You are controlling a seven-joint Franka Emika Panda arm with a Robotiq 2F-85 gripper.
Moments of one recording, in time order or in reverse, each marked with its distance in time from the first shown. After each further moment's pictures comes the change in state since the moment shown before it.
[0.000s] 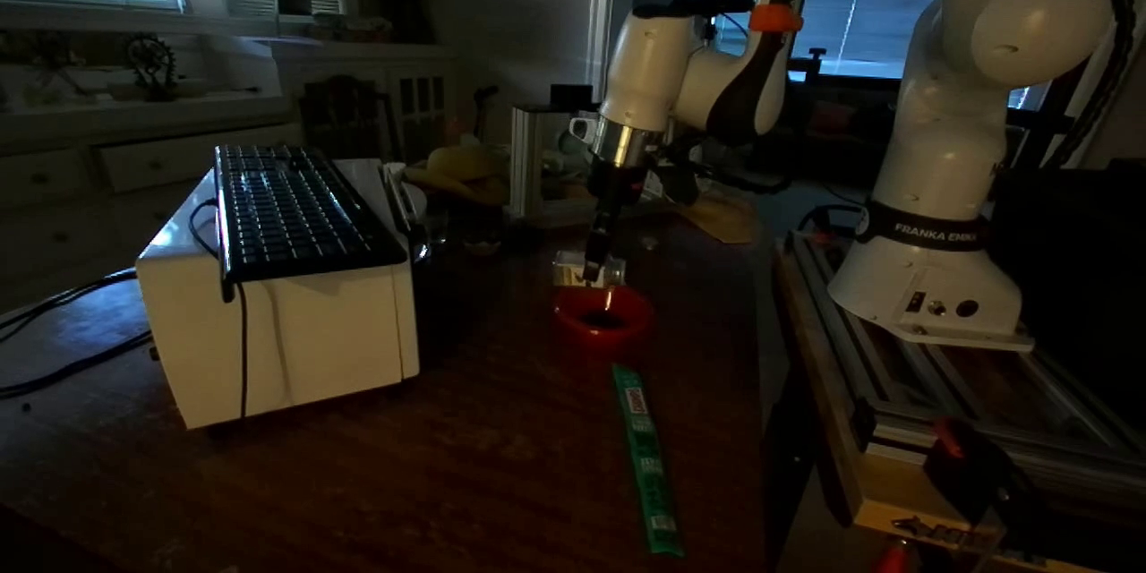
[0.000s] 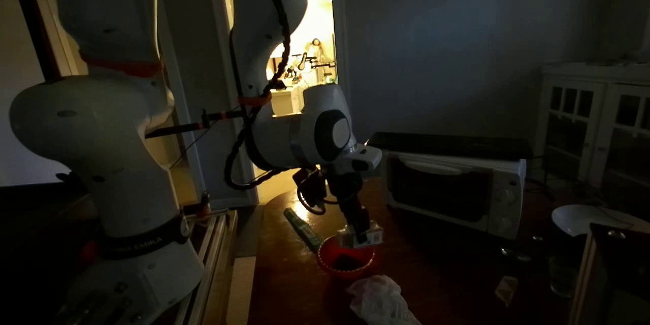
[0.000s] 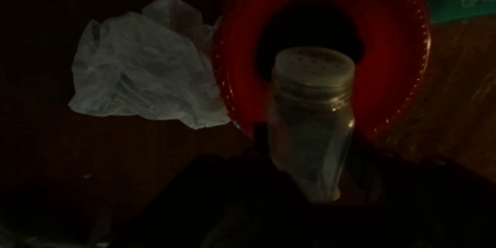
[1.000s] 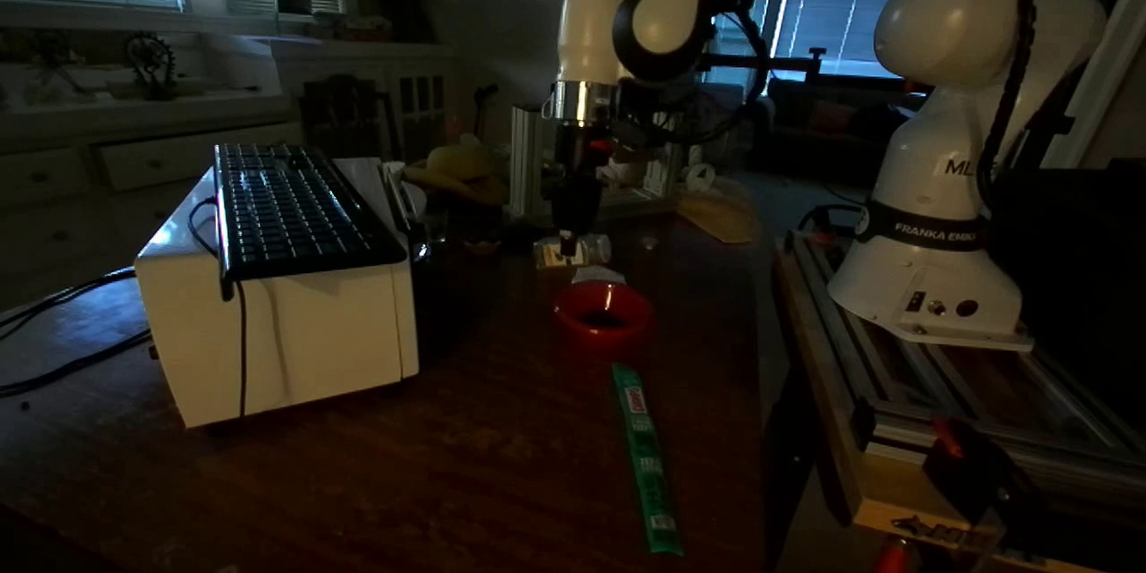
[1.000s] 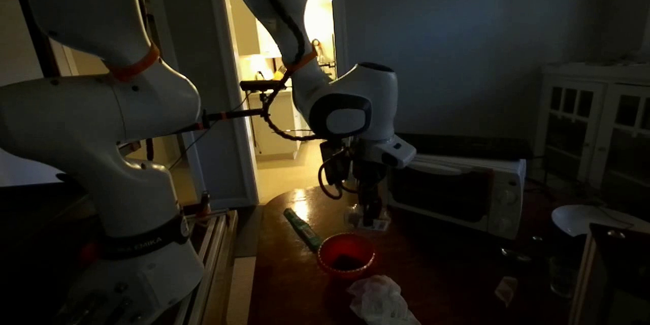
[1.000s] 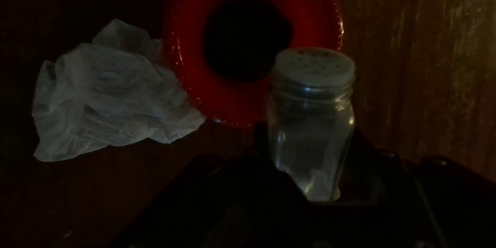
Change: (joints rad) arm -0.881 0.052 0.948 0.107 0.928 -0.394 -0.667
